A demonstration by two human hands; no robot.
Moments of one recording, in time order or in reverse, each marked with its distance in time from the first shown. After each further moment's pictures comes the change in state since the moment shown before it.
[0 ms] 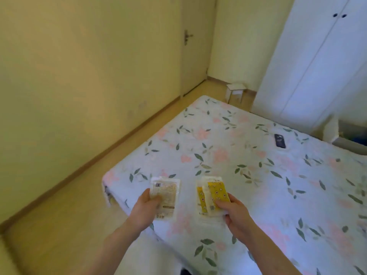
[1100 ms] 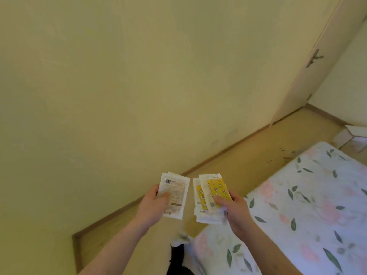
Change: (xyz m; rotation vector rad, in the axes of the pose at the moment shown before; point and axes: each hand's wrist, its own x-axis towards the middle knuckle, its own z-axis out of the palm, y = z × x) left_hand 0.349 0.030 -0.570 -0.148 0.351 -0.054; right_hand 0.361 -0.031 0.661 -0.290 -0.252 -0.012
